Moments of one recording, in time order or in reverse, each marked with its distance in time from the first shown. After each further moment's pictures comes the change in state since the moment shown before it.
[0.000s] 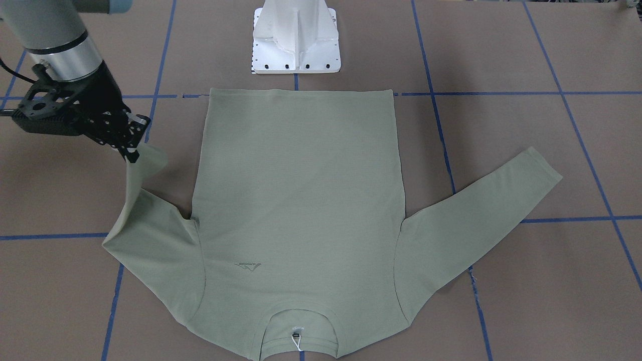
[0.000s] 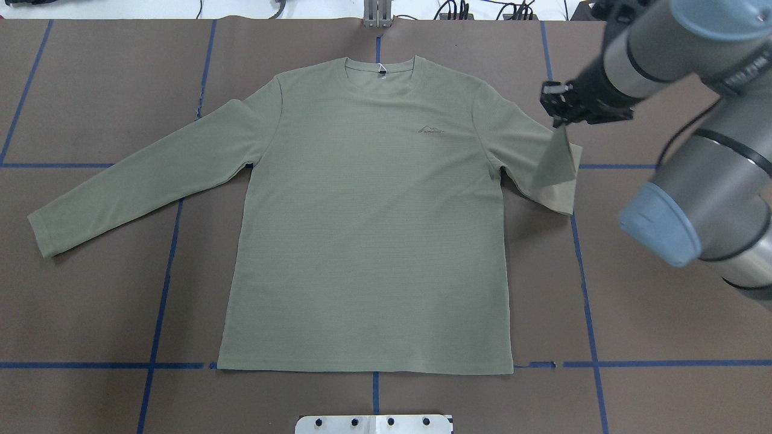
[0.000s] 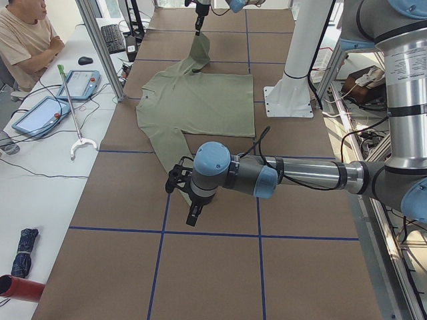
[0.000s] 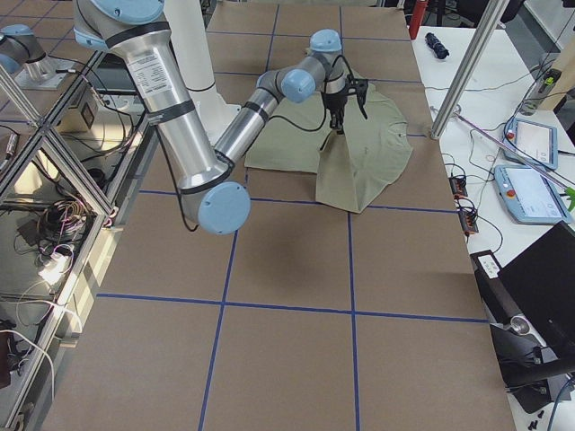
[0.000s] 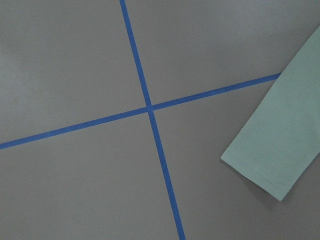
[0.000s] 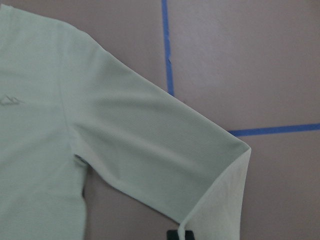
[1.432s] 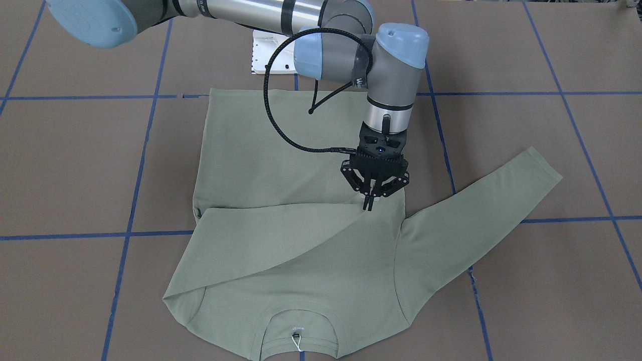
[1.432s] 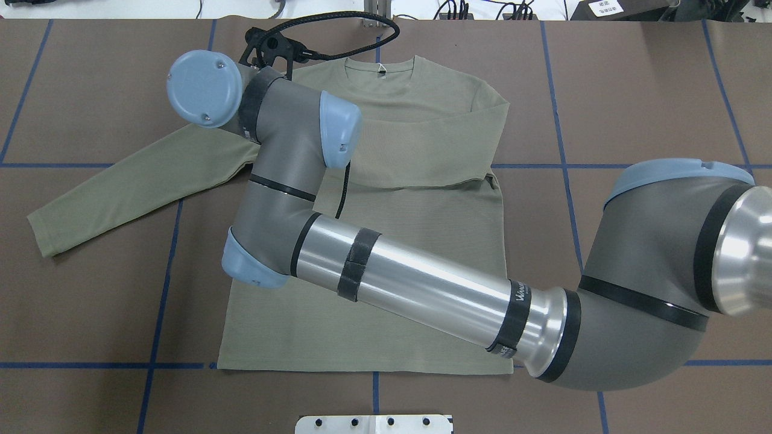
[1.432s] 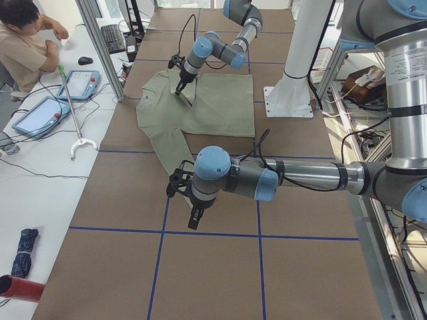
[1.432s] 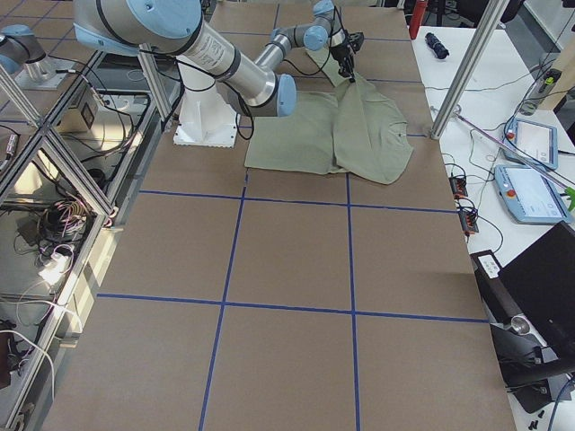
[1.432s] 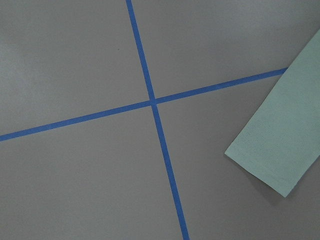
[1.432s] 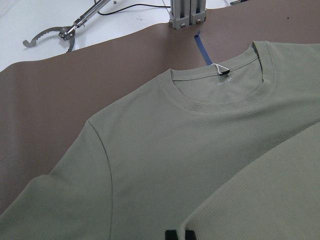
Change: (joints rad) left arm 0.000 0.006 0.012 0.001 0.001 -0.001; right arm -0.390 0.799 -1.071 0.323 -0.555 0.423
